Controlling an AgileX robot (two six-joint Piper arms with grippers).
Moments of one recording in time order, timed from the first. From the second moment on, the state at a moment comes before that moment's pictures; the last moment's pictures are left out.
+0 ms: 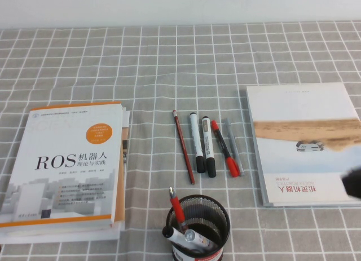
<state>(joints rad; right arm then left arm) 0.62 0.88 -0.99 0.10 1.00 0.11 -0.07 -0.02 0.03 -0.06 0.38 0.07</state>
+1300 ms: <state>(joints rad) 0.06 -0.01 0.02 0.24 0.17 -0.17 -0.07 -0.02 0.03 -0.06 0.38 0.07</state>
